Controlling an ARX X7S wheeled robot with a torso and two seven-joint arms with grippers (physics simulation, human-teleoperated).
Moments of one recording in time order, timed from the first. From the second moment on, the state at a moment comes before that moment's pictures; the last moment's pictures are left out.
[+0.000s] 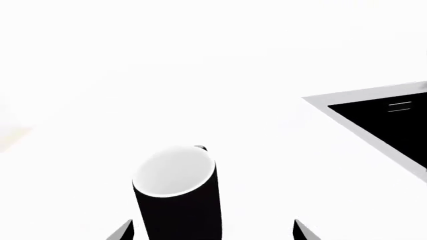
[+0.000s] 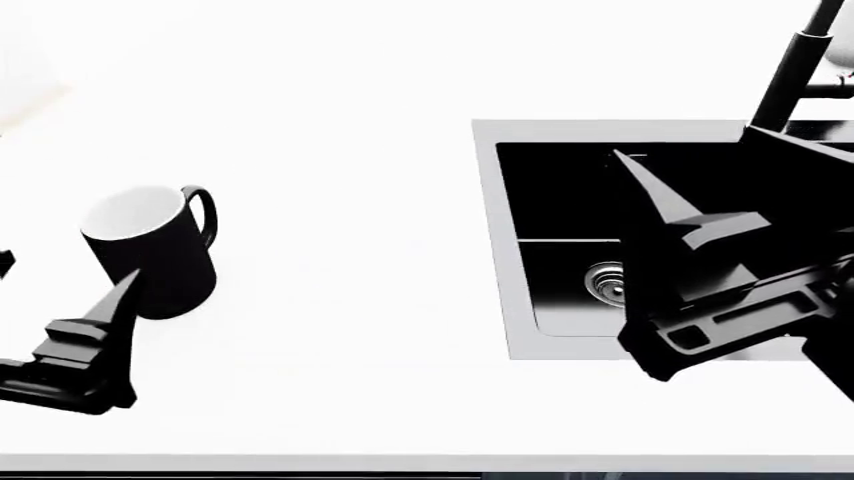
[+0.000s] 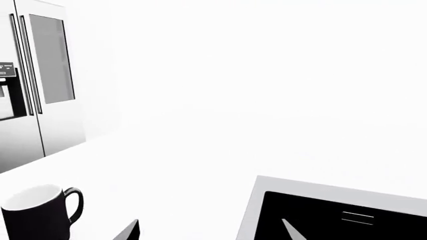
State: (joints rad) left arm -0.47 -0.84 -0.76 0.74 -2.06 -1.50 -0.89; right arm 1.16 1.16 -0.26 -0.94 2.20 0.58 1.10
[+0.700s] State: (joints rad) left arm -0.52 -0.69 -0.47 0.69 -1.52 -1.48 -0.72; right arm 1.19 1.12 -0.29 -0.92 2.20 0.61 1.10
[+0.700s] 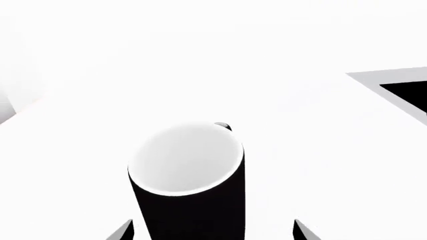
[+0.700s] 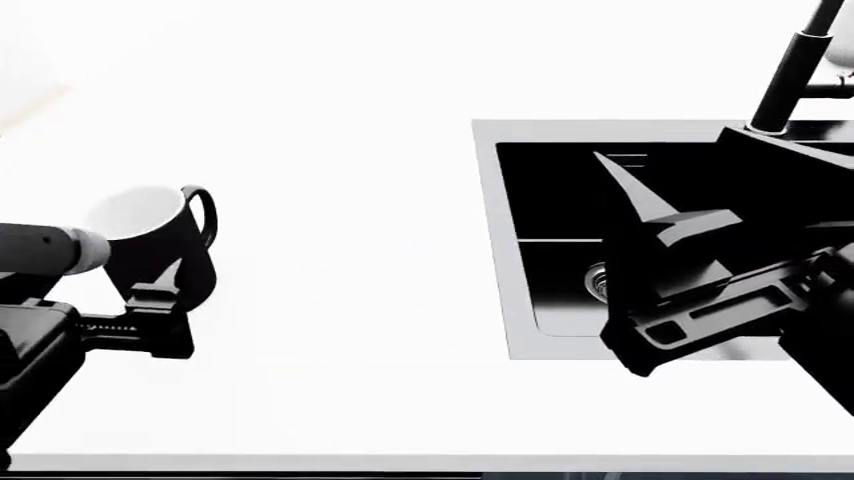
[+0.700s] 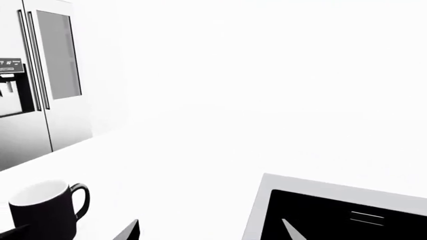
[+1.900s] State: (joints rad) left arm -0.52 -0.61 -0.21 0.56 -1.11 -1.24 -0.57; right arm 1.15 1.10 -0.29 -0.91 2.17 0.62 1.09
